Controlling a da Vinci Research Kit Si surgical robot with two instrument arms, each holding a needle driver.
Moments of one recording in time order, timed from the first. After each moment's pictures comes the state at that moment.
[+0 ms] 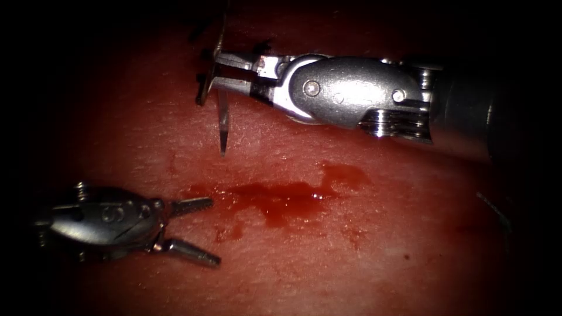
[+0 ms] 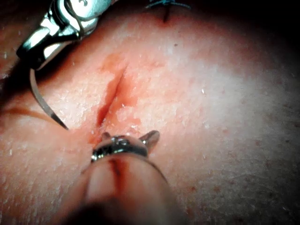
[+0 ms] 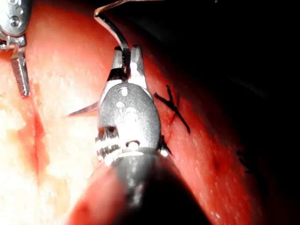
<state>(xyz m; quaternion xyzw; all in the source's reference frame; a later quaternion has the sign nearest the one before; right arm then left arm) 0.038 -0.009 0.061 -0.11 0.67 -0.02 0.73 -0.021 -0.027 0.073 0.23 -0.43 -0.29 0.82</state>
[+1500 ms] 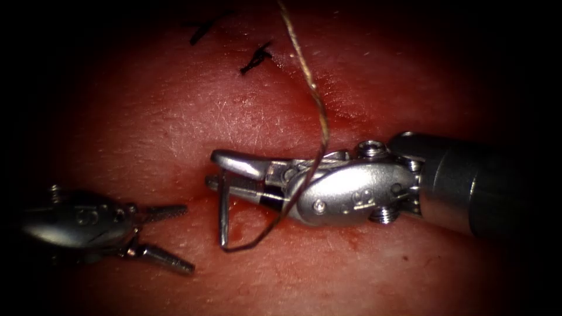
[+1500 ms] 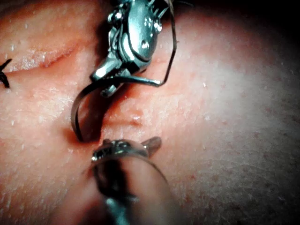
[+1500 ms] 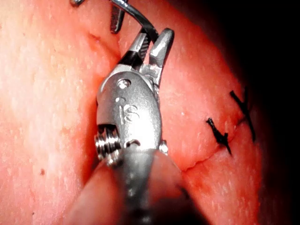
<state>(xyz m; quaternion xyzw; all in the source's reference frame) 0.036 -0.021 0.067 -0.14 0.68 -0.12 0.71 -0.019 -0.028 0.072 0.25 -0.41 -0.30 0.82</state>
